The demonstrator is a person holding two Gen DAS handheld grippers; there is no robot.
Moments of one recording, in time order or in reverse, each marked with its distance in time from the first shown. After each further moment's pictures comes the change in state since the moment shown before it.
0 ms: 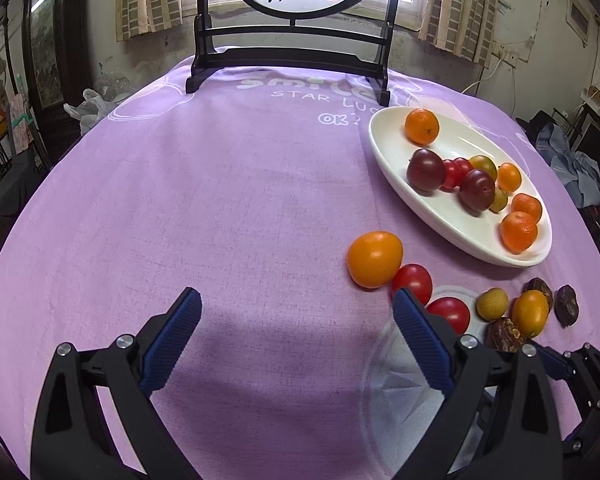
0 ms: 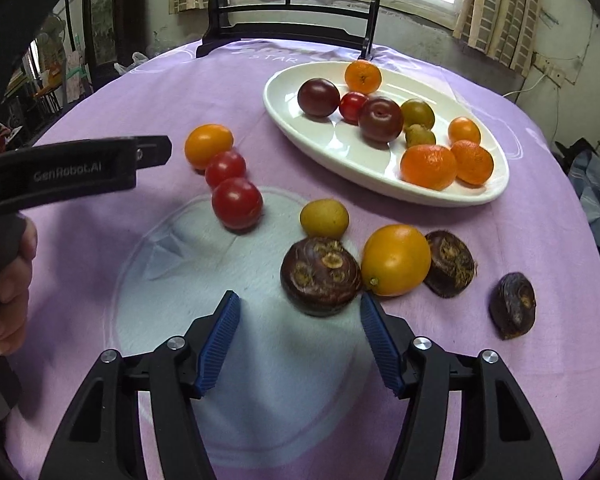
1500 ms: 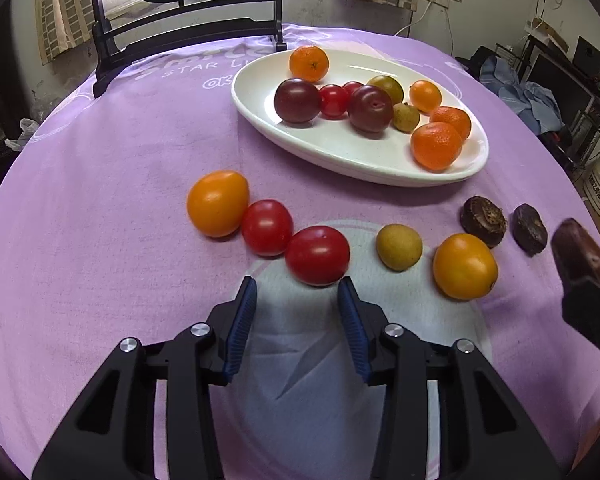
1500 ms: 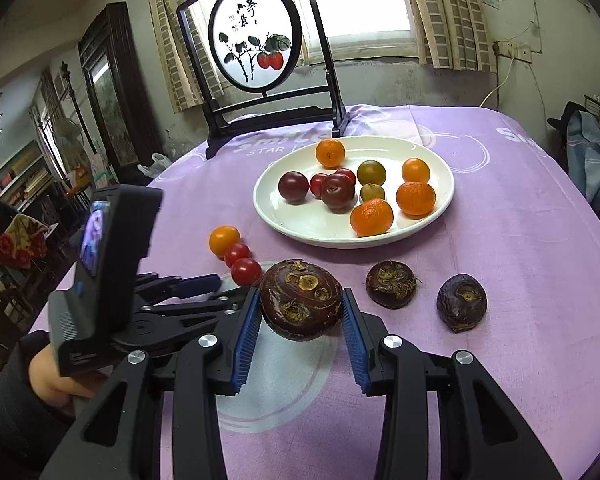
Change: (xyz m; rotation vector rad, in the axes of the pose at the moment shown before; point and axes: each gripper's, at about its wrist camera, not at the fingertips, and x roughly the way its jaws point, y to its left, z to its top) left arm 0.014 -0.079 -0.028 0.210 0.092 -0.123; right arm -0.071 -0.069 -0.023 0.225 -0.260 0.200
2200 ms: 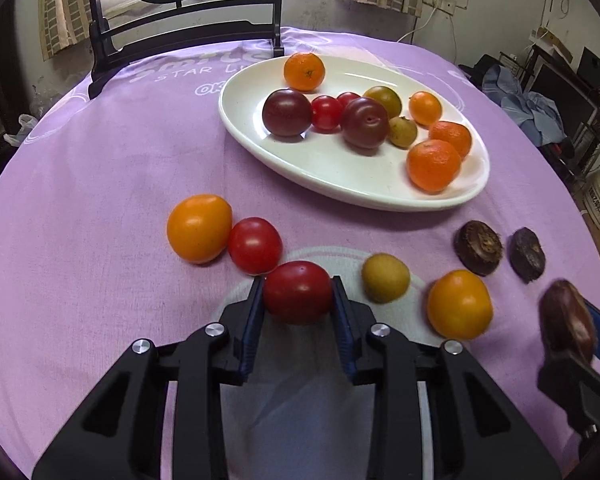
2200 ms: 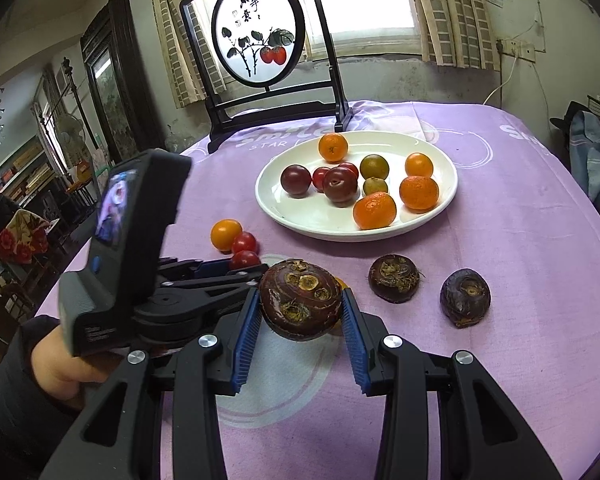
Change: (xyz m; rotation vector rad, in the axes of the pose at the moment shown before) left arm 0.001 -0.006 0.012 -0.029 -0.013 -0.023; right arm 0.003 0.001 -0.004 -0.012 0.013 -0.004
